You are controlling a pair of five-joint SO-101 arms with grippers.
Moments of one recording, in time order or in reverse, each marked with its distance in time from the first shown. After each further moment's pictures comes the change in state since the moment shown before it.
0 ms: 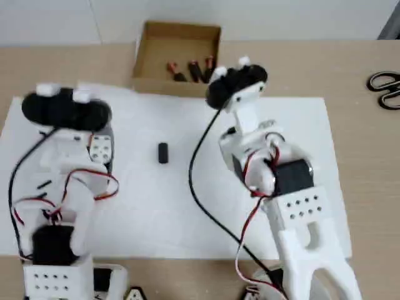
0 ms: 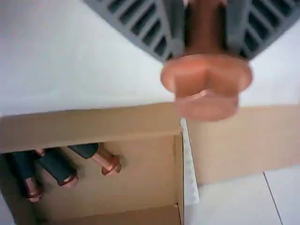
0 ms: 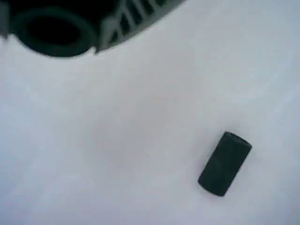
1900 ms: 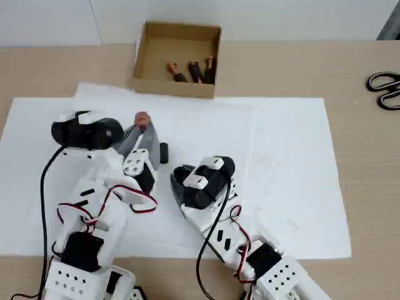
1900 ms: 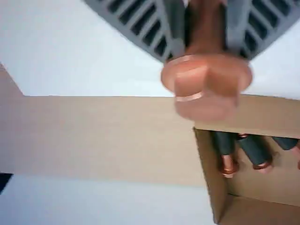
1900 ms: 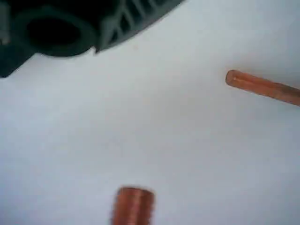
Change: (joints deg) left arm 17.0 -6.9 16.6 -14.2 27.0; right arm -22.8 -36.9 62.7 -56.3 -8.8
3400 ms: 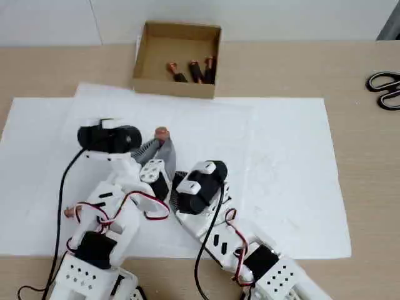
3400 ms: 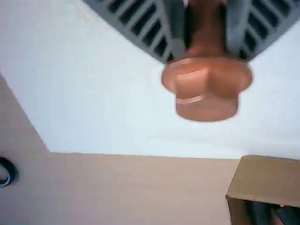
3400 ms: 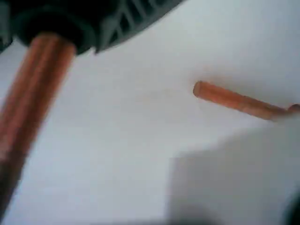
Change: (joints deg) left arm 4.7 0.0 8.5 -3.3 4.4; right arm -3.3 0.0 0.2 0.4 -0.5
